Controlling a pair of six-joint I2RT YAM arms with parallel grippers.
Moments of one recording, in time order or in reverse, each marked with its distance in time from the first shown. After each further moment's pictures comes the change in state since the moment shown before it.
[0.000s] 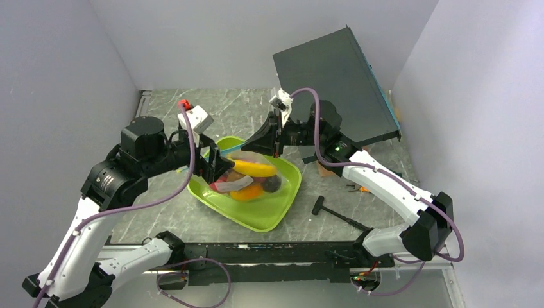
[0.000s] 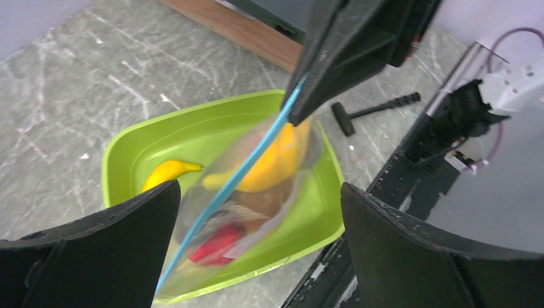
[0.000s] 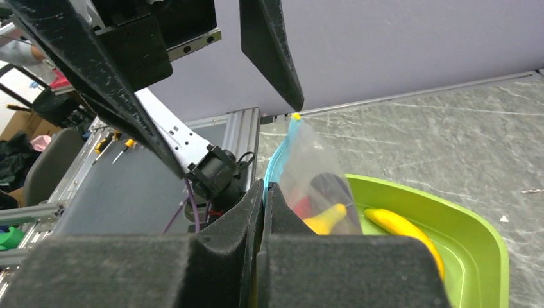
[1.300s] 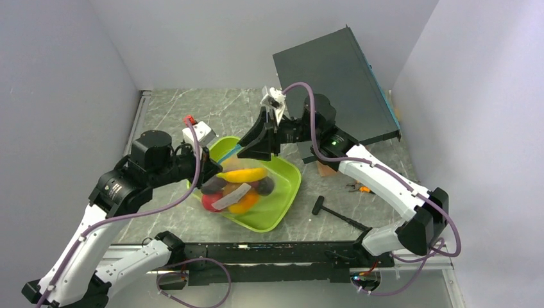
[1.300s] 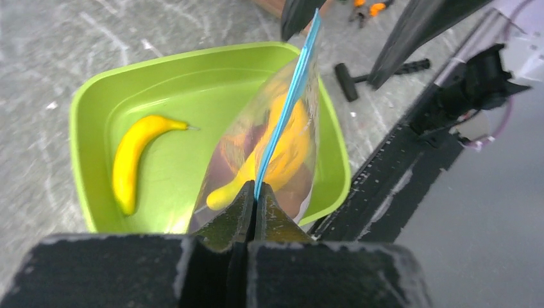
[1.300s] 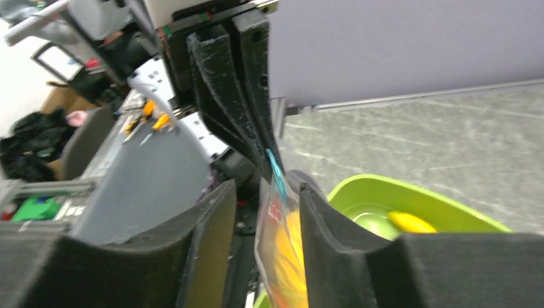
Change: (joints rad) left arm 0.000 -0.081 -0.183 -0.002 0.056 -0.037; right arm 0.017 0.053 0.090 -0.082 -0.129 -0.007
